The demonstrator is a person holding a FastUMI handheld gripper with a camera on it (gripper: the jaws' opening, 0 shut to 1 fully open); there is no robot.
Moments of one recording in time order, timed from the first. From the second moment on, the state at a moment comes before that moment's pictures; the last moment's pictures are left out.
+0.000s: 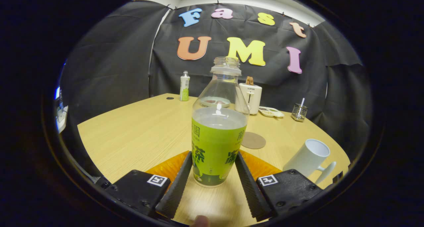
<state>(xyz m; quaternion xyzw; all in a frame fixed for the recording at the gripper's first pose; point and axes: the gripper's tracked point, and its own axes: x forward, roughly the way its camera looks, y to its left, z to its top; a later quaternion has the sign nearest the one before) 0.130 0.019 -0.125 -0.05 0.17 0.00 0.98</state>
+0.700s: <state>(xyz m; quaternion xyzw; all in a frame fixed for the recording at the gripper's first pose) 0.100 0.018 -0.088 0.02 0.19 -0.02 0.98</state>
